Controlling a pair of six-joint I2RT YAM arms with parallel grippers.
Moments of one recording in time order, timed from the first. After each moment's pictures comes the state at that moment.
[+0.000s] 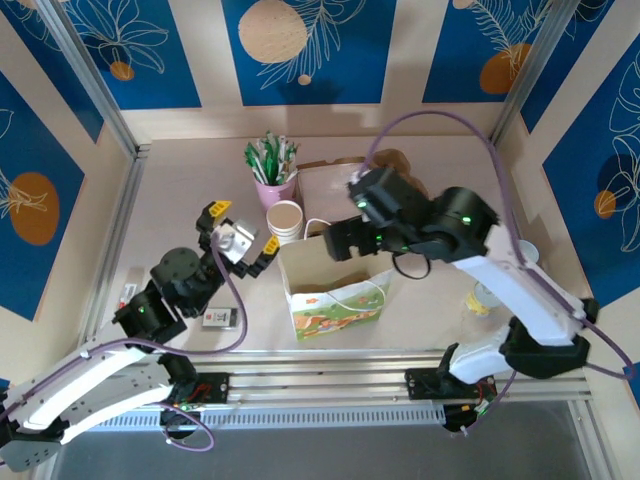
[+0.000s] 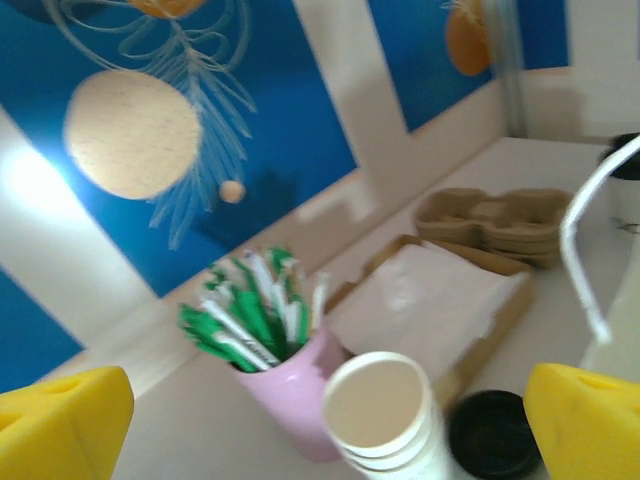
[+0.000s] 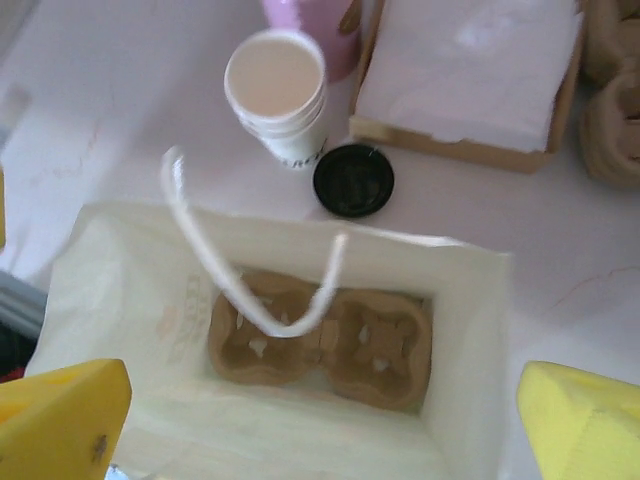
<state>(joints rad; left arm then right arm) -0.89 0.72 0.81 -0.18 -0.36 0.33 0.97 1.35 1.90 -1.45 0.27 0.53</state>
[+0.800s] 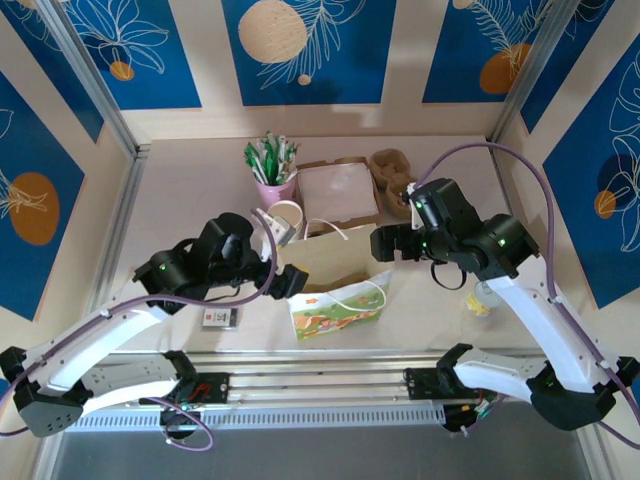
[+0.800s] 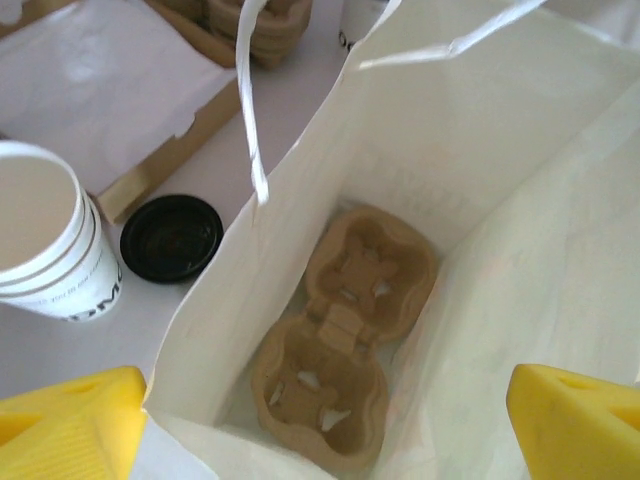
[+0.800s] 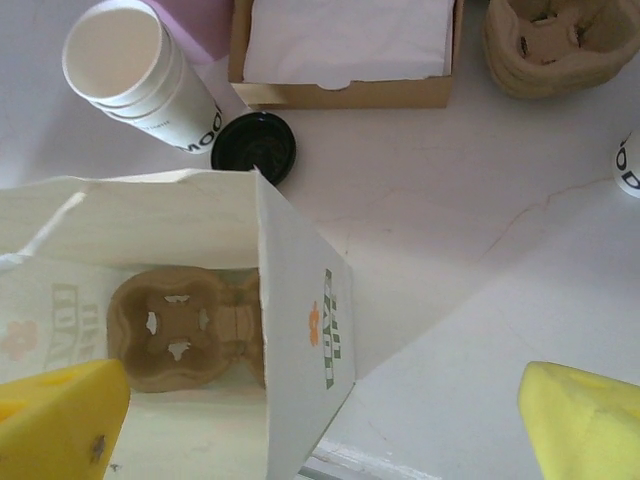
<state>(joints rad) -0.89 1.02 1.14 -0.76 0.09 -0.17 0.64 1.08 1.45 -1.29 0.10 0.43</state>
